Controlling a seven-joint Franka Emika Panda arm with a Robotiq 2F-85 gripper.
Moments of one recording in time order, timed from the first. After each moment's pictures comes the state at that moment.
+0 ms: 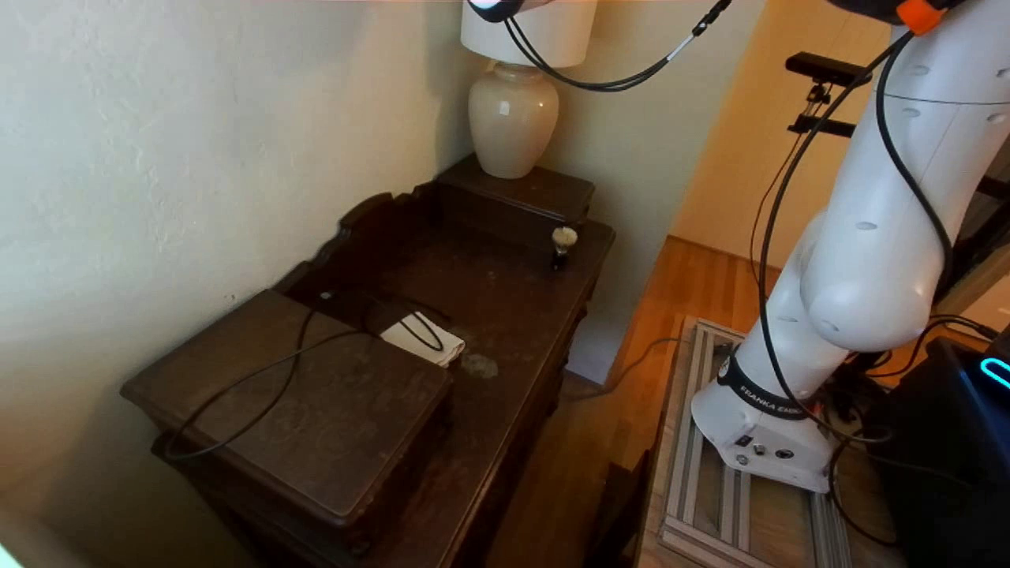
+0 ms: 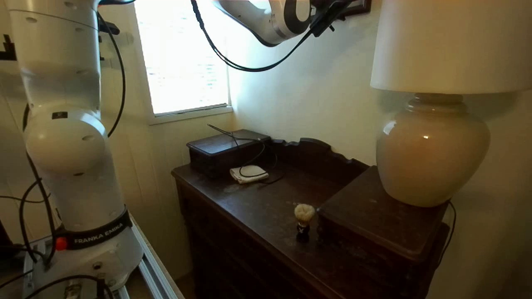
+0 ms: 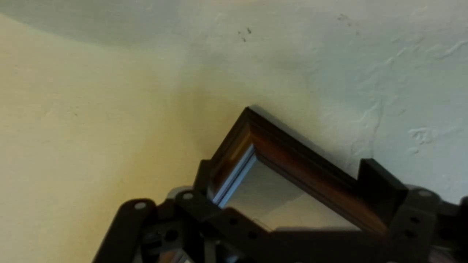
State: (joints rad) arm -0.07 0.16 -0.18 -1.75 -0.13 3.41 -0.45
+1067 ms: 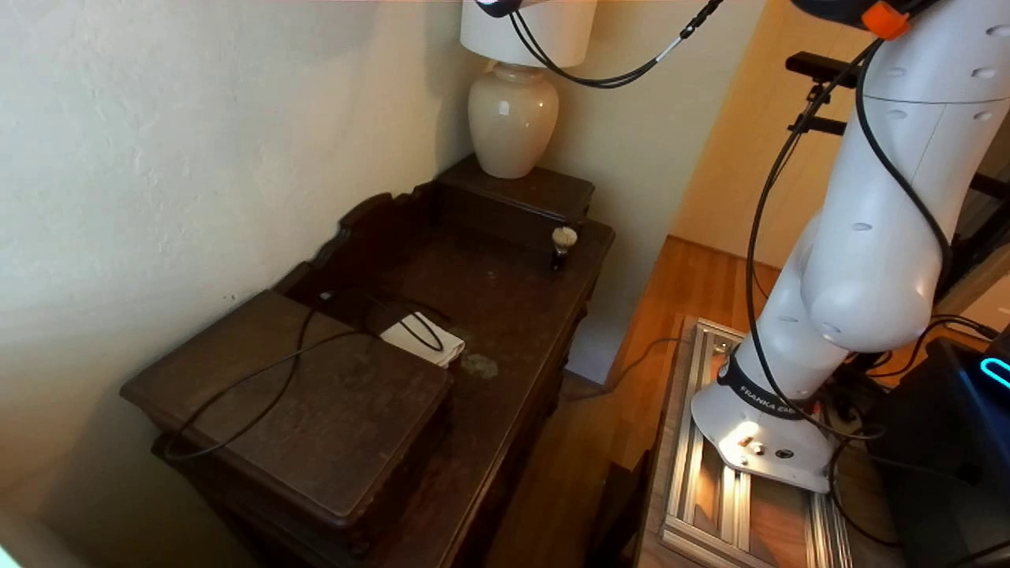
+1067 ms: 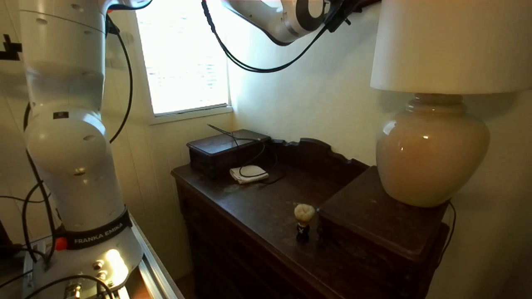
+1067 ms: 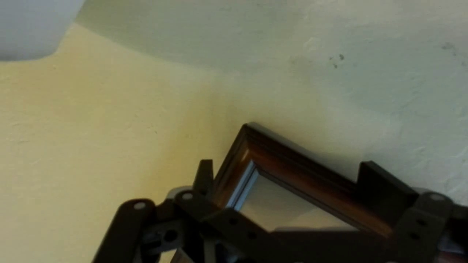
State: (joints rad) arm -0.06 0.21 -0.27 -1.68 -0.12 3.43 -0.46
